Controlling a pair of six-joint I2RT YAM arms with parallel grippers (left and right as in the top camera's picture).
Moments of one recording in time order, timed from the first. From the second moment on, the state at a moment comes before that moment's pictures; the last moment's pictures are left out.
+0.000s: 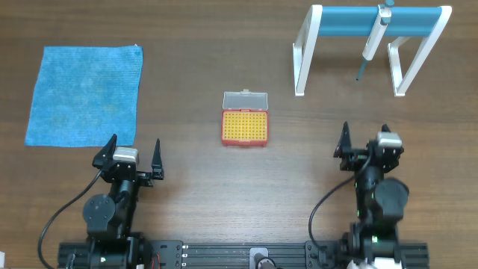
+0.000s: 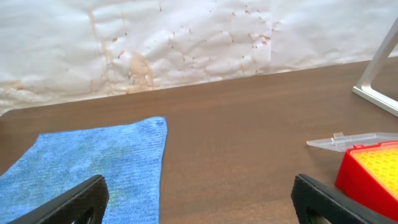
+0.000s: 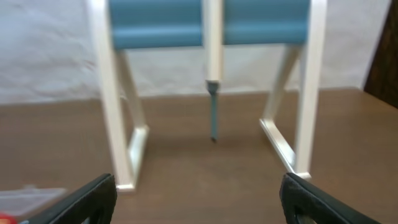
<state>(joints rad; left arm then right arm) 0.06 0.02 0.03 -0.12 0.12 0.11 -0.07 0.46 0.10 0.26 0.01 0.01</state>
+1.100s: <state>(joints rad) 0.06 0.02 0.03 -0.12 0.12 0.11 -0.15 1.67 0.78 0.71 -0.08 -0.09</state>
